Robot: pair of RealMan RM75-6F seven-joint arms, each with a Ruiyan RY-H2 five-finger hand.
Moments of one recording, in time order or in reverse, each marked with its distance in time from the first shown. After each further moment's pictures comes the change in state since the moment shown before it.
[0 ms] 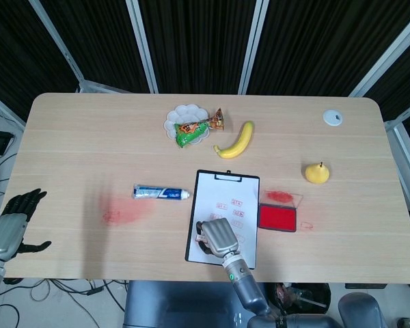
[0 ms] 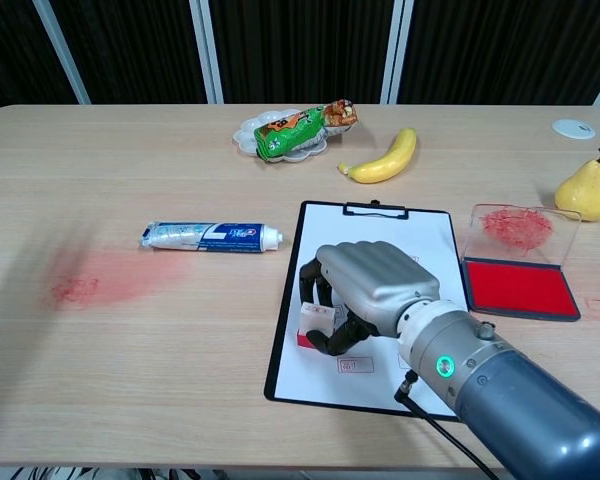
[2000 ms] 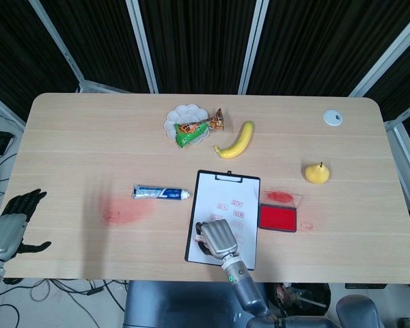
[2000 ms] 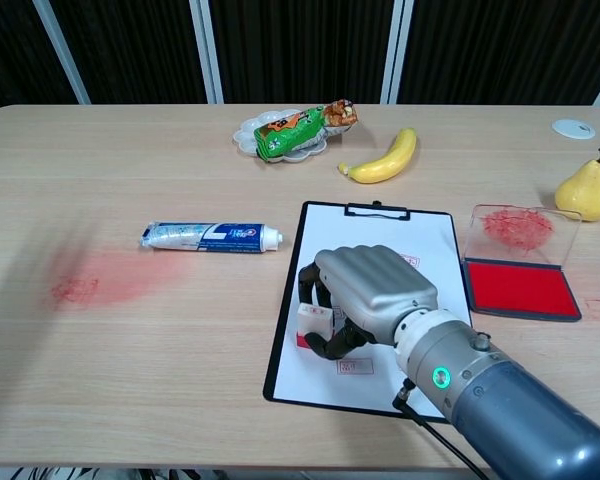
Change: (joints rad) left arm -0.003 0.006 0.002 -0.002 -0.001 -0.006 -0.010; right arm -0.015 -0.021 -0.011 0.025 0.004 -0.018 -0.019
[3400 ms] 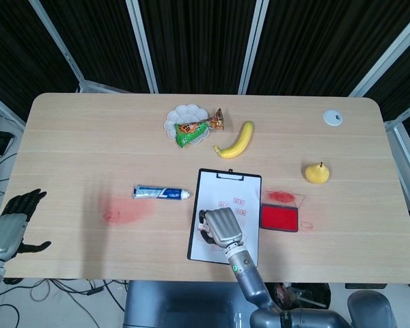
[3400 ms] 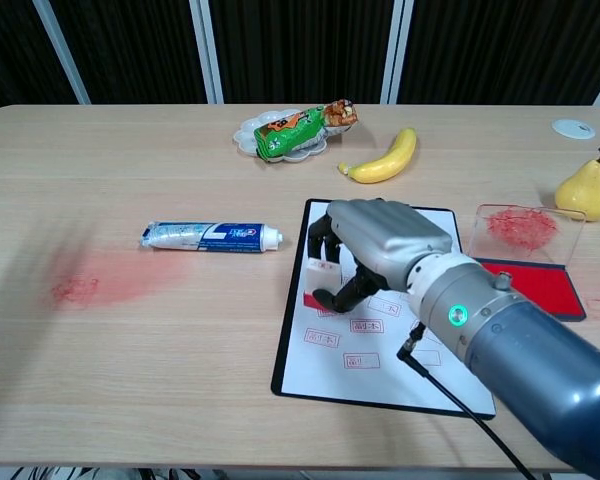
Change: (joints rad) left arm 0.000 -0.005 -0.001 -0.001 -0.008 0.002 0.016; right arm 0.026 0.088 0.103 -0.114 -0.046 0.036 0.024
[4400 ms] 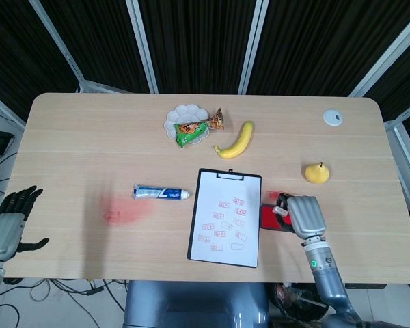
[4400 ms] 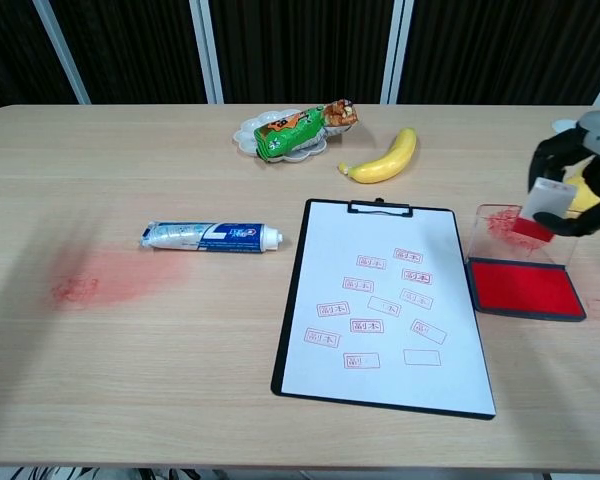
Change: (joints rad) left arm 0.024 -0.040 -0.011 0.021 0.019 0.077 0.058; right arm -0.203 0.524 -0.083 -0.197 -0.101 0.136 0.225
